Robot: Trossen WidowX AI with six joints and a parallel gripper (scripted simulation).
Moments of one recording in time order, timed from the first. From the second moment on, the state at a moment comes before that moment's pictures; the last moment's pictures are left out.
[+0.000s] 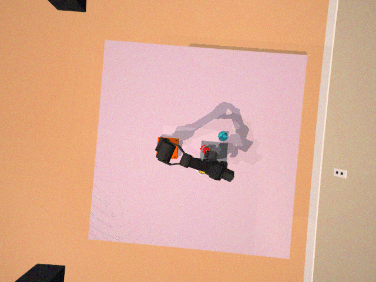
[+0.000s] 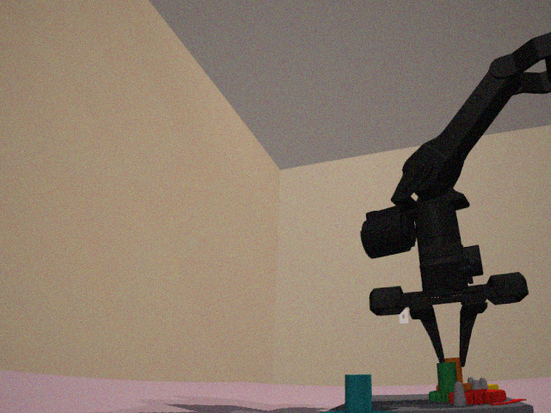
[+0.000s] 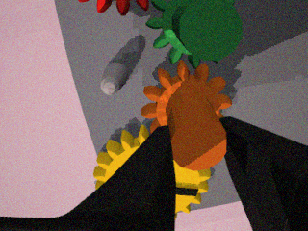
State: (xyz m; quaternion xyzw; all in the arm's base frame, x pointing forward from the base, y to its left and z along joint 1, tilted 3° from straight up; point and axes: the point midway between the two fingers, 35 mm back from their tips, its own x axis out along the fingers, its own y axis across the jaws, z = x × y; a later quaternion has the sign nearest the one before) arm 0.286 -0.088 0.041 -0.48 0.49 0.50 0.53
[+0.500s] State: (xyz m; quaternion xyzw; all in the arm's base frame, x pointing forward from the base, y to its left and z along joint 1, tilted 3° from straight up) arm 0.285 -0.088 0.039 -0.39 0.57 0.41 0.60
